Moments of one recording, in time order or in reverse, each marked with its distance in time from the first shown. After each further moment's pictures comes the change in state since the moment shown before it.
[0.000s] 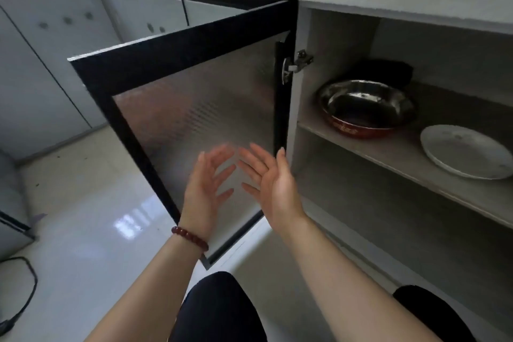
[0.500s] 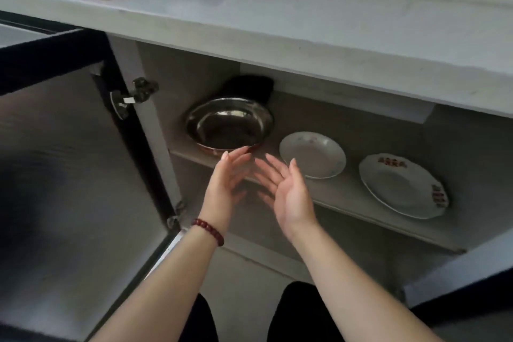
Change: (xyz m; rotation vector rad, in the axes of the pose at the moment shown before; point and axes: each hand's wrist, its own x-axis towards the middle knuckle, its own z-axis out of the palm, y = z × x) left_hand 0.037 -0.054 0.271 -0.030 -0.422 -0.151; right_hand -0.073 -0.137 -0.217 -0.055 0.471 -0.175
